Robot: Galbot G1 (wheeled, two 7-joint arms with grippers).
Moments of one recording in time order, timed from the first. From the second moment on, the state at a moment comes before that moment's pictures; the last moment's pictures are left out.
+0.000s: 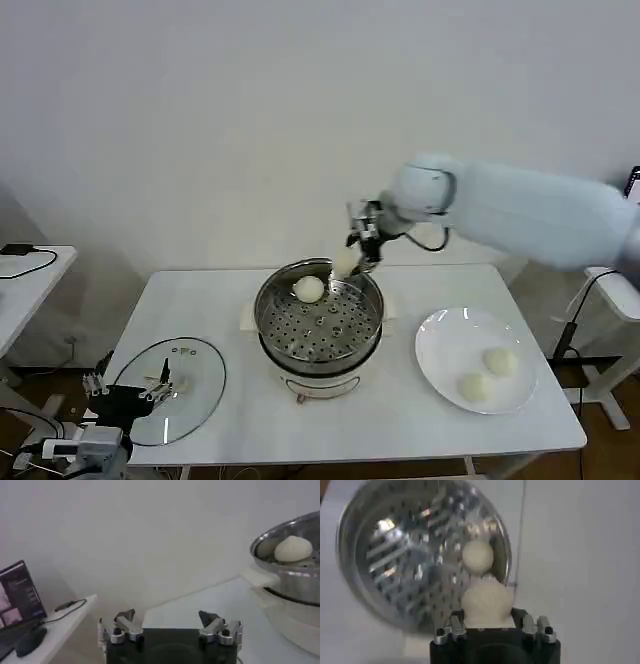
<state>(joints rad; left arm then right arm) 1.71 -1.30 -0.74 -2.37 0.07 0.49 -0.07 0.71 1.09 -1.38 1.40 0.59 -0.50 -0.77</state>
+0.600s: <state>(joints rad) 1.68 -1.30 -0.76 -2.35 0.05 0.49 -0.07 0.59 1.39 -1.40 1.25 0.68 -0.64 -0.73</state>
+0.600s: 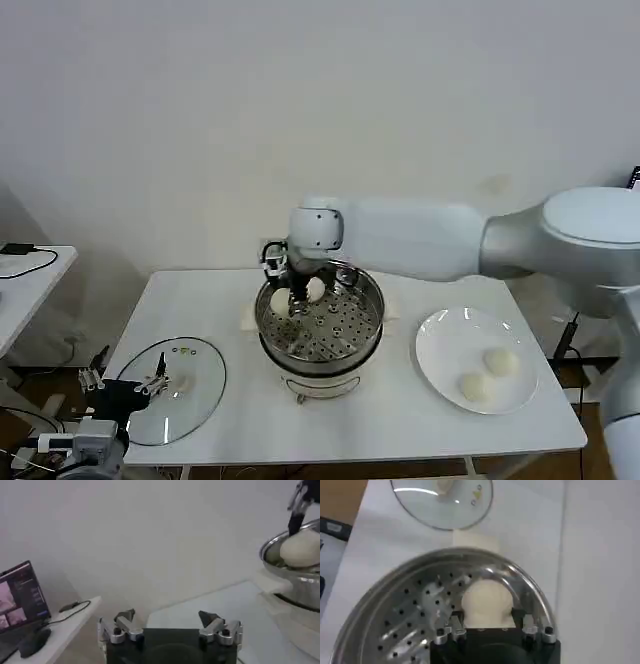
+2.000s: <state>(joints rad) 1.68 -1.31 -0.74 -2.36 0.05 0.49 -0.06 0.58 1.41 -1.42 1.26 0.66 -0.71 -0.71</state>
